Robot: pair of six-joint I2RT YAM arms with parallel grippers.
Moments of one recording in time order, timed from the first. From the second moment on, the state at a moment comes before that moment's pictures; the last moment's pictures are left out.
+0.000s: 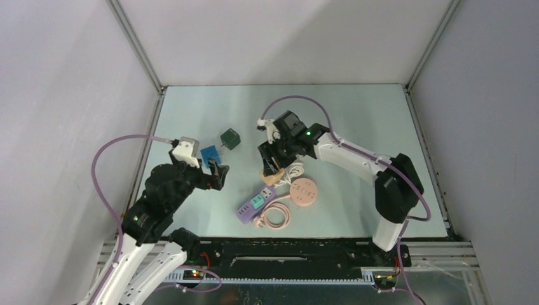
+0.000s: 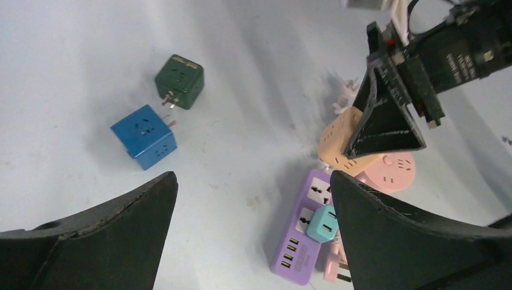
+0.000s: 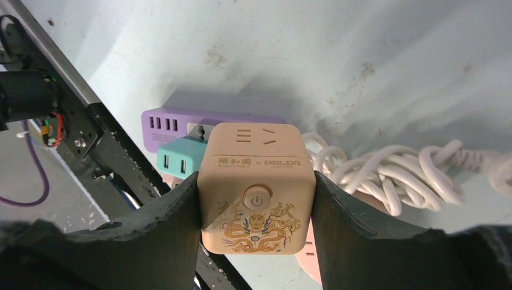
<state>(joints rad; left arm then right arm) -0.50 0.51 0.78 -0.57 -0.07 -0.20 0.77 1.75 1.42 -0.61 -0.35 0.17</state>
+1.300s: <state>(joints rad) -0.42 0.36 0.72 -0.59 -0.22 -0.21 0.96 1.89 1.59 -0.82 -0.14 0.19</state>
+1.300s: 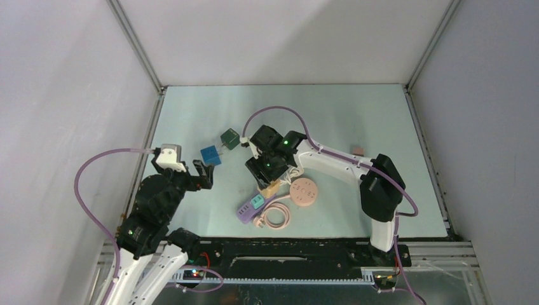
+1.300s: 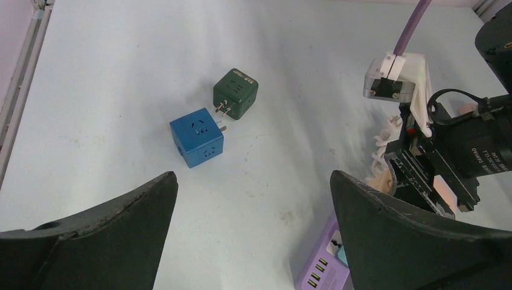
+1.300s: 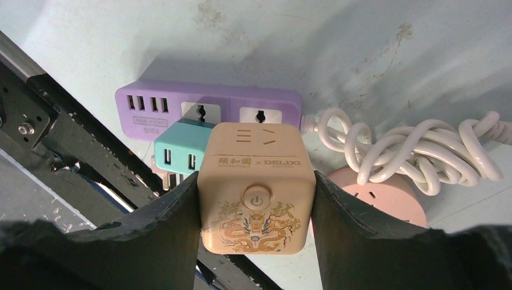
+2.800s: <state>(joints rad) -0.42 0.36 0.72 -0.59 -0.20 -0.21 1.05 1.95 1.58 -0.80 0.05 0.22</state>
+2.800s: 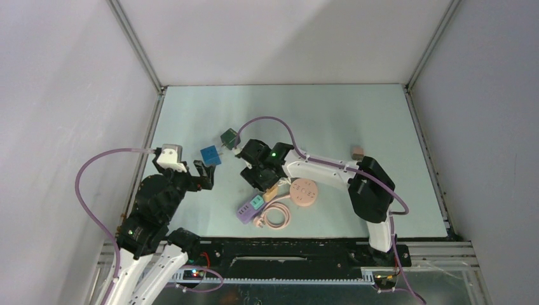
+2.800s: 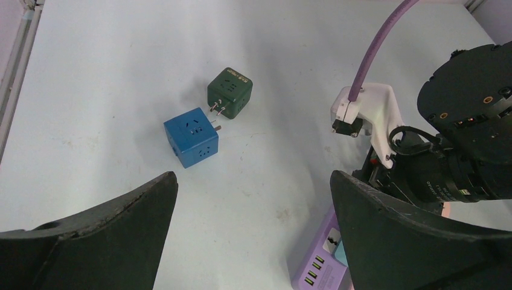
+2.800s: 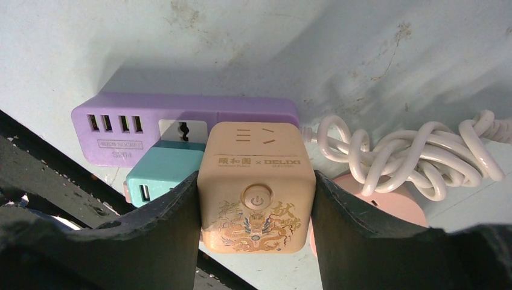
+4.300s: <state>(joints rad) -0.42 0.36 0.72 -0.59 -0.19 -0.21 1.08 1.86 1.36 -0.52 0.15 0.28</state>
